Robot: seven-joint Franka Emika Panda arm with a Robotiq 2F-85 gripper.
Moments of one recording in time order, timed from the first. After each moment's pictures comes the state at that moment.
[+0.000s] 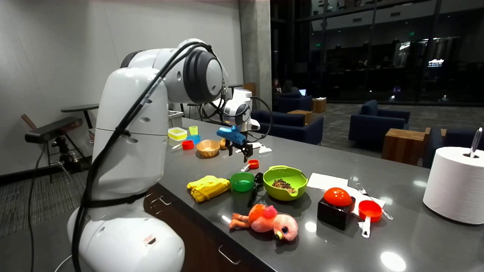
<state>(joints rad) 0.22 0.34 0.24 -1.84 0.12 2.28 0.20</state>
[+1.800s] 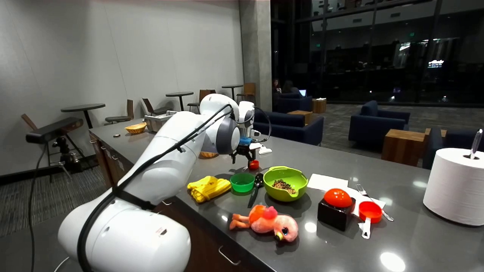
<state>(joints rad) 0.40 0.98 0.14 -0.90 -0.02 1.72 0.14</state>
